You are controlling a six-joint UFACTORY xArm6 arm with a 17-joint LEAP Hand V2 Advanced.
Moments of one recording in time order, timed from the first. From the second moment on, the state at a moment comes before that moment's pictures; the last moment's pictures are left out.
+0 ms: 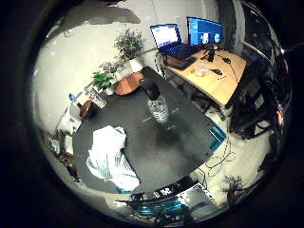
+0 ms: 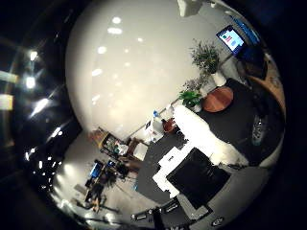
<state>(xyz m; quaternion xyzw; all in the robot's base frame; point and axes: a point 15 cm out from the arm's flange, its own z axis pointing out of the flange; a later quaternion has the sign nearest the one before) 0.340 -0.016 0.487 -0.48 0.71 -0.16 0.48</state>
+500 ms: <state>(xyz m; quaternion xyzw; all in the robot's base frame) 0.338 -0.015 0.476 -0.49 0.71 -0.17 0.47</state>
